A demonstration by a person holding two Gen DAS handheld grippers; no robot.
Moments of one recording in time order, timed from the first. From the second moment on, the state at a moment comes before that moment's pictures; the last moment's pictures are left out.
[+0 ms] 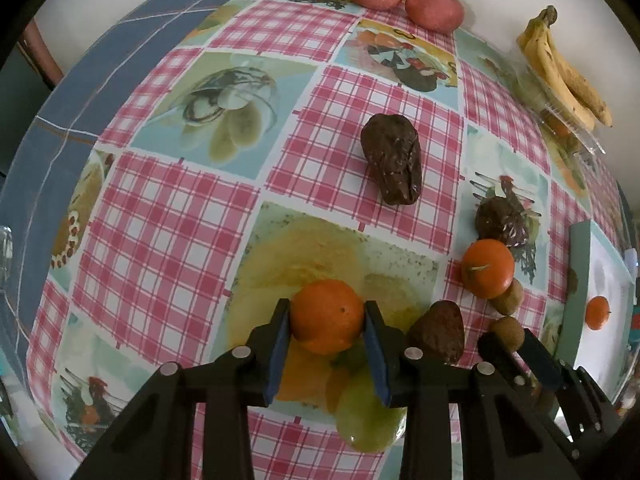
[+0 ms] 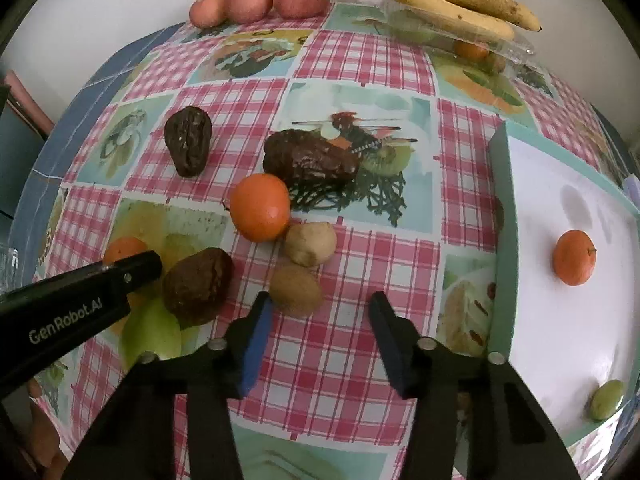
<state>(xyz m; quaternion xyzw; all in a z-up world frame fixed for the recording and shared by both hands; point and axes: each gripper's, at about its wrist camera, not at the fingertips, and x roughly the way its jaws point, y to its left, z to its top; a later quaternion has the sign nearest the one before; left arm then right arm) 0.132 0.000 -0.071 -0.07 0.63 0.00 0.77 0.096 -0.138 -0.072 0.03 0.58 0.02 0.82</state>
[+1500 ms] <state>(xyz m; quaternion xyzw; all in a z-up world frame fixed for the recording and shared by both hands) 0.112 -0.056 0.016 -0.07 0.53 -0.08 0.84 0.060 -0.307 -0.001 0.20 0.50 -0.12 0.83</state>
